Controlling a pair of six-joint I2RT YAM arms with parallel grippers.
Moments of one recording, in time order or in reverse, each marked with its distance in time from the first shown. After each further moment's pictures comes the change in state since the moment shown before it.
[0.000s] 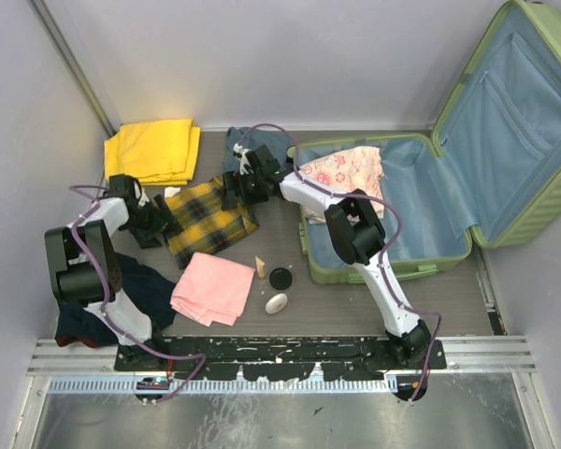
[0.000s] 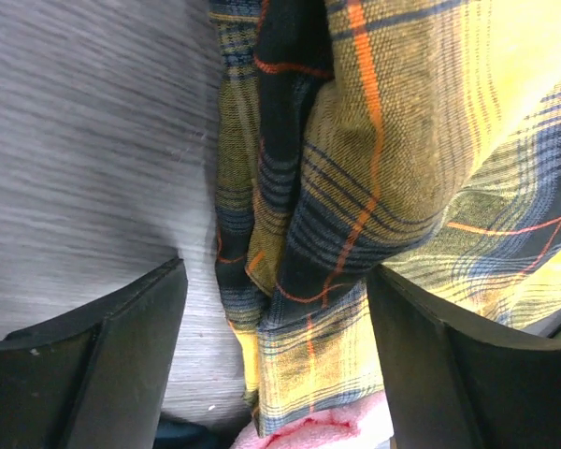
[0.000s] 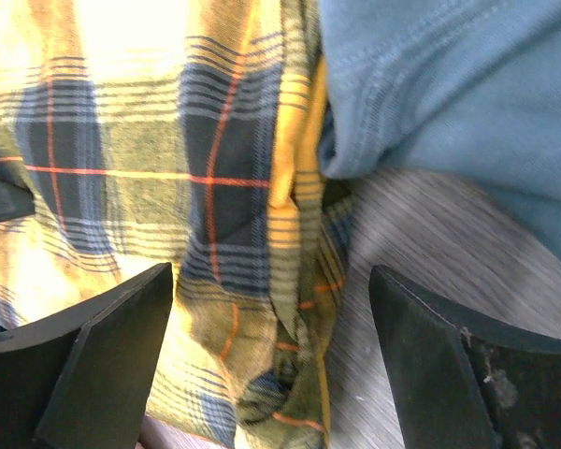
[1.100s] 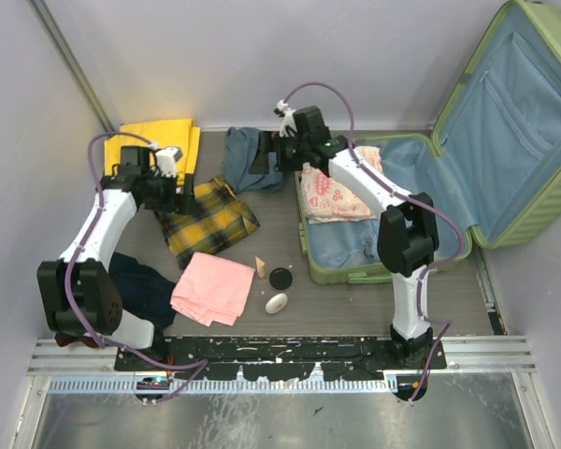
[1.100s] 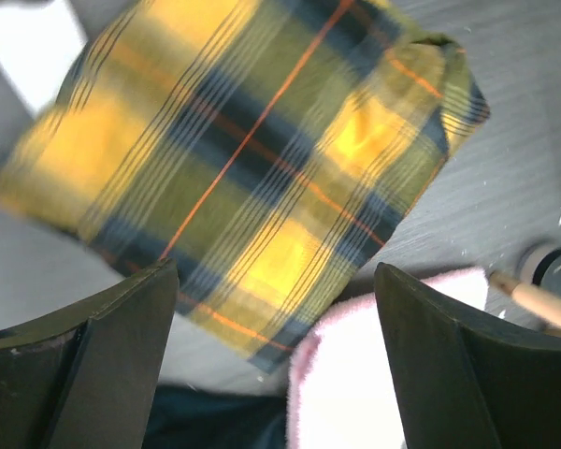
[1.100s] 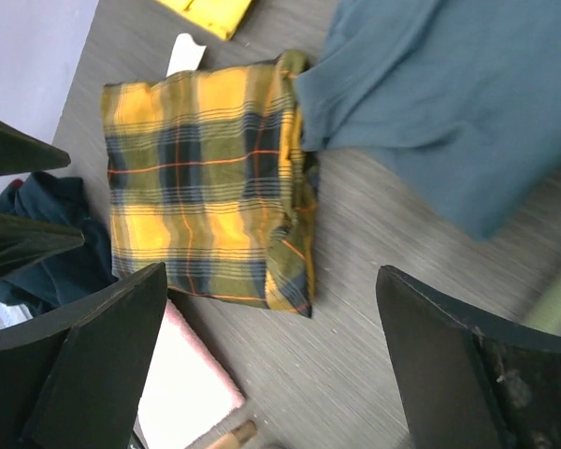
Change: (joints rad) left arm -0.258 -0.193 0.220 -0.146 0.080 0.549; right arm -0.197 -0.428 -0.195 -0.054 -0.089 -0.004
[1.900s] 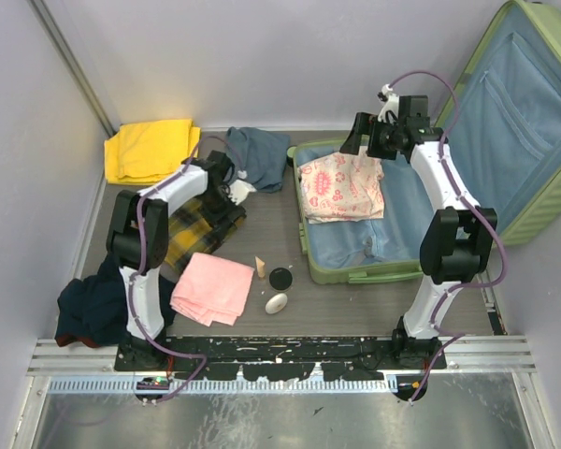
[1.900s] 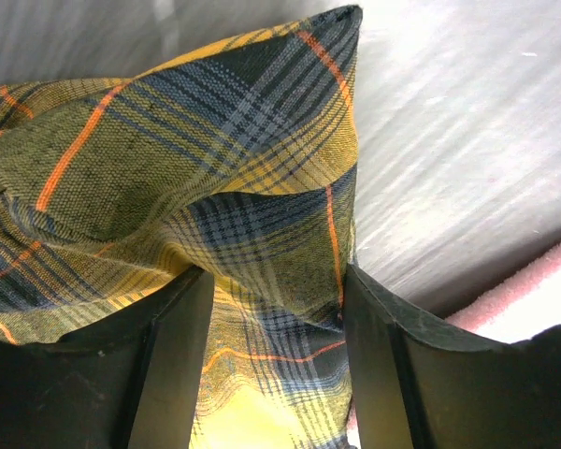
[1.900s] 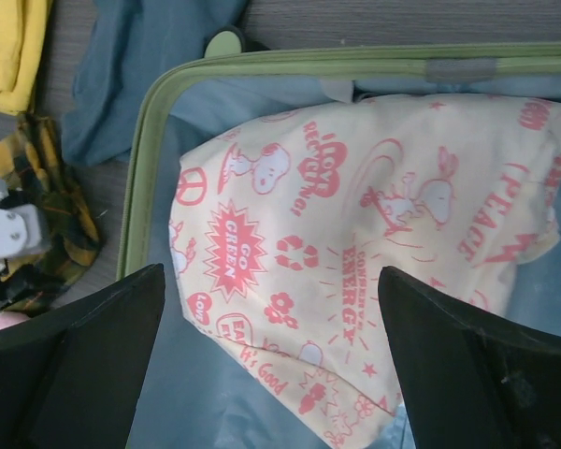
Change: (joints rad) left arm -0.273 0.536 0.296 -0.262 -0.193 0.337; right arm -0.468 -0.161 -0.124 -0.144 -0.031 -0.192
